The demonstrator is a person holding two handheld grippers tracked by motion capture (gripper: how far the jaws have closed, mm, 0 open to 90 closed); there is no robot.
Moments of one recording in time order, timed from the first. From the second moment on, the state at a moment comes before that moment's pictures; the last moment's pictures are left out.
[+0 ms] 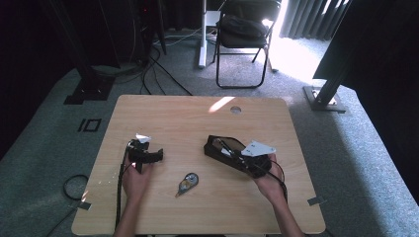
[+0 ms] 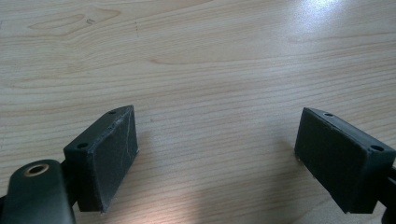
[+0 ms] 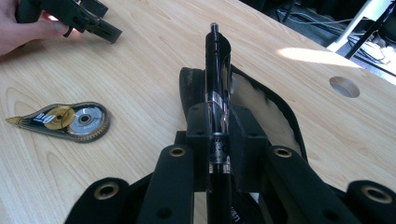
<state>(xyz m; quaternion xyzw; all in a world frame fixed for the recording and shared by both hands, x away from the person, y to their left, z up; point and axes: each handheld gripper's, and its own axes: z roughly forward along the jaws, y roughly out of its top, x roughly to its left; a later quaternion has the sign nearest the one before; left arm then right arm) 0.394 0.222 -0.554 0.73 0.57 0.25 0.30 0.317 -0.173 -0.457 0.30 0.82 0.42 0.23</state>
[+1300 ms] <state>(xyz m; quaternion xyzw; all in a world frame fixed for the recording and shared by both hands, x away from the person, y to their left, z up) 0.394 0.222 -0.554 0.73 0.57 0.25 0.30 0.338 -0.179 -0.456 0.31 0.82 0.42 0.23</state>
